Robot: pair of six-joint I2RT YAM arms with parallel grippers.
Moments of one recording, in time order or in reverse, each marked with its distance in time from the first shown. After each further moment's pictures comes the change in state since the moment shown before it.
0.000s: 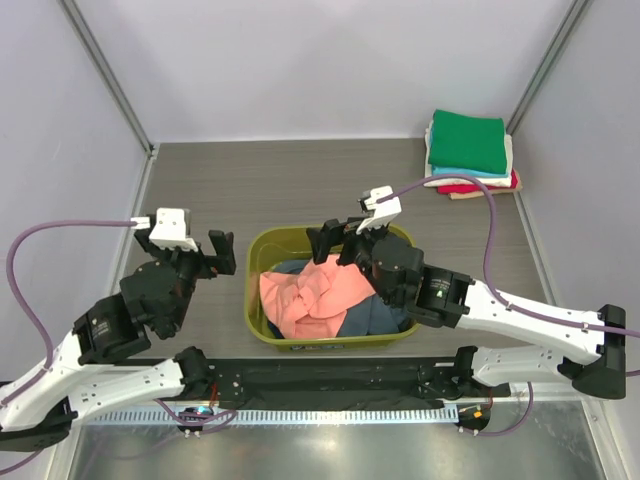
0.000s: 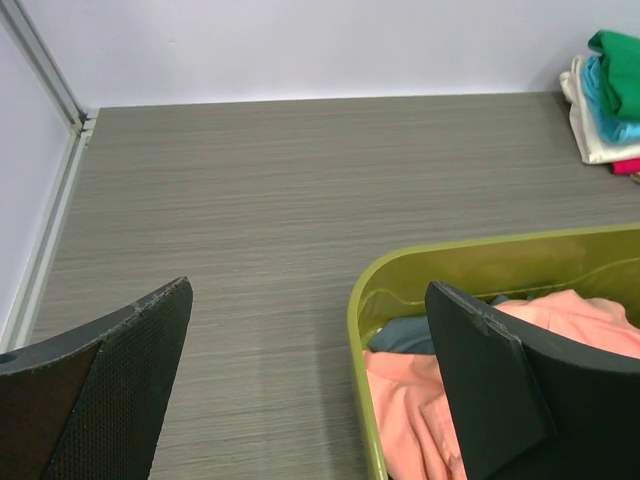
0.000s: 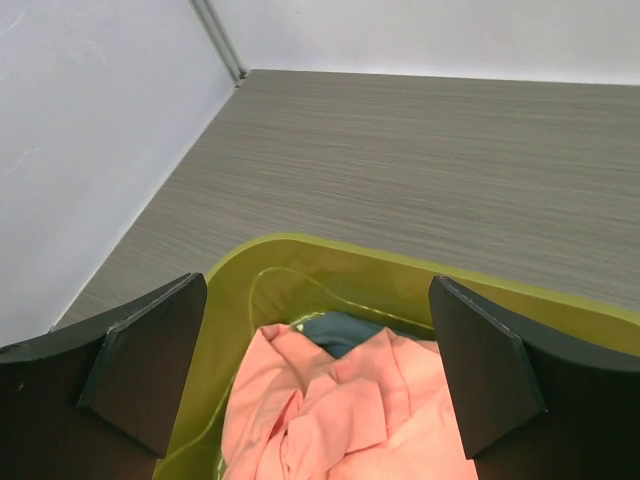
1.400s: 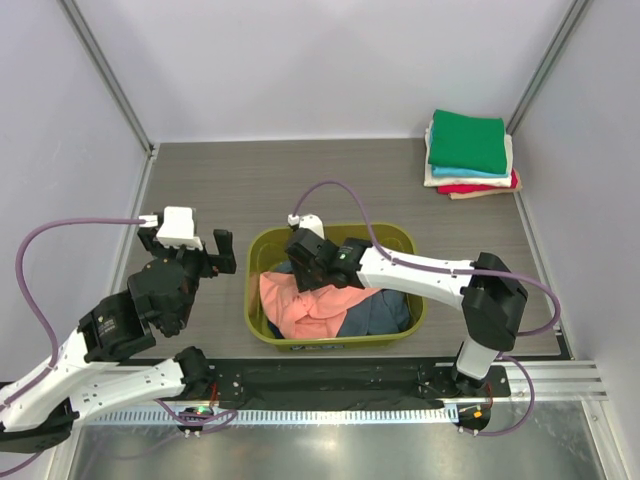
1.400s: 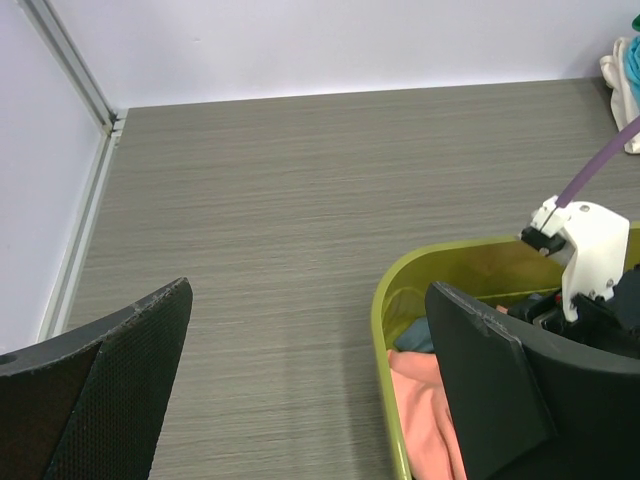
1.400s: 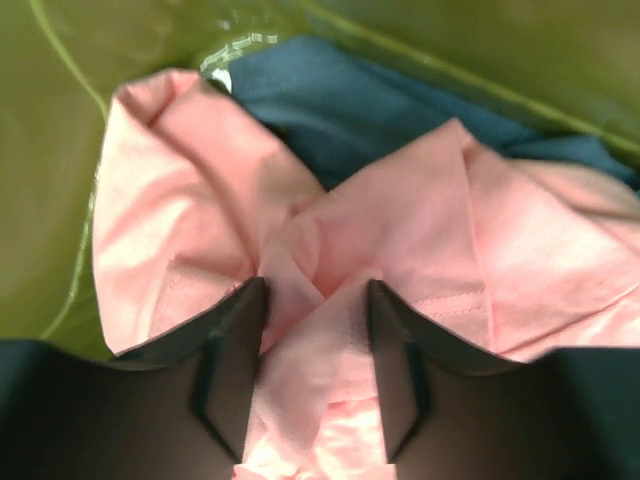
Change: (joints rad) left arm 0.021 0.028 -0.005 -0.011 -0.016 0.034; right arm -0.121 0.602 0.288 -0.547 -0.425 0.251
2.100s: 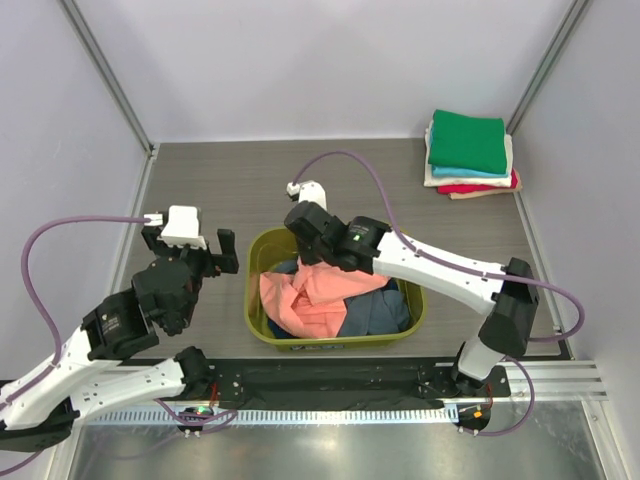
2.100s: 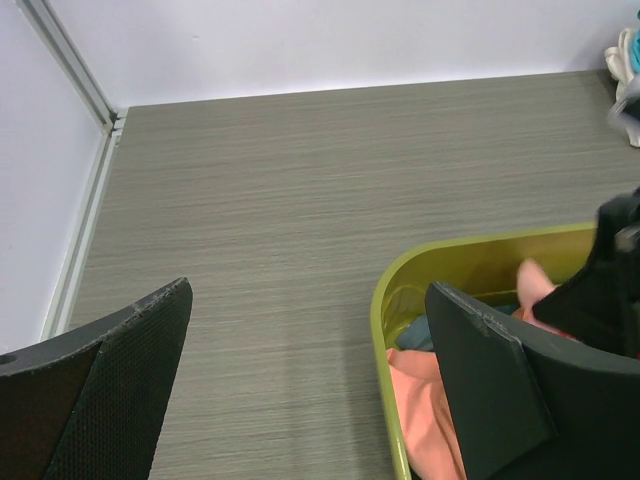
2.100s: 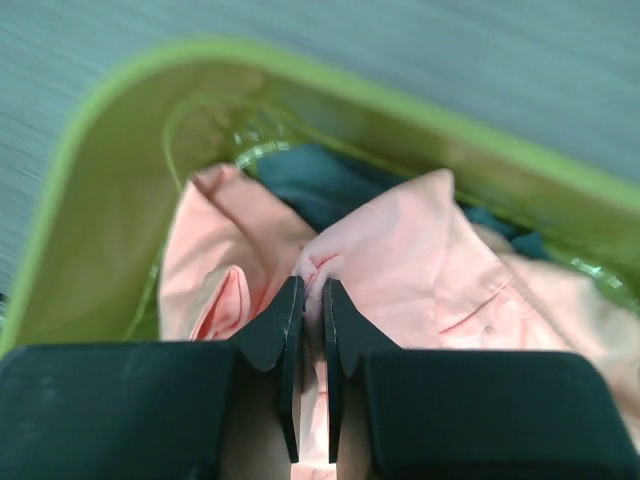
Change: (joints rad) left arm 0.000 0.014 0.000 0.000 0.000 0.000; right arm 0.002 -0.051 0.195 -0.134 0.115 -0.063
